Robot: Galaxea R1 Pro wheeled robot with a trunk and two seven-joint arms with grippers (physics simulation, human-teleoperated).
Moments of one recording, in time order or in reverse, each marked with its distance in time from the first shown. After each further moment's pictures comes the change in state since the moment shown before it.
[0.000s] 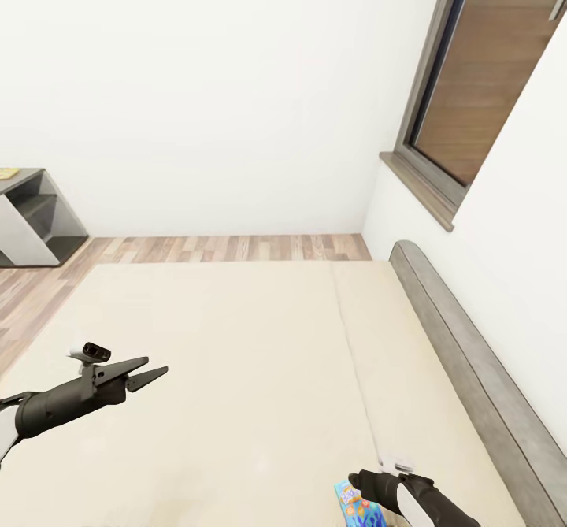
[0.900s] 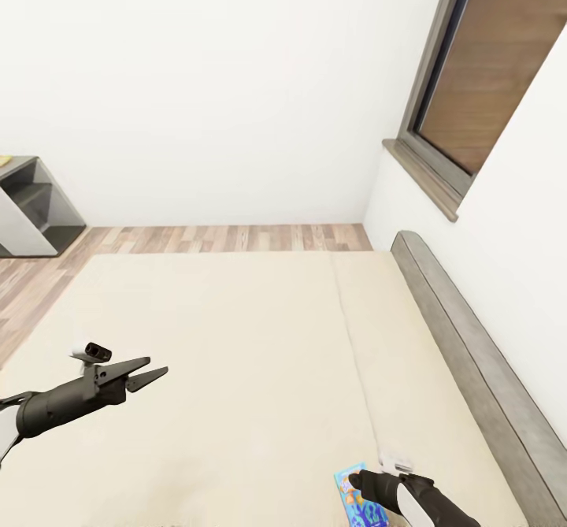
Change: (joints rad) left arm 0.000 -0.001 0.000 0.000 0.000 0.000 0.022; right arm 0.000 -0.001 0.000 0.000 0.000 0.000 0.000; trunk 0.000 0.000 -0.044
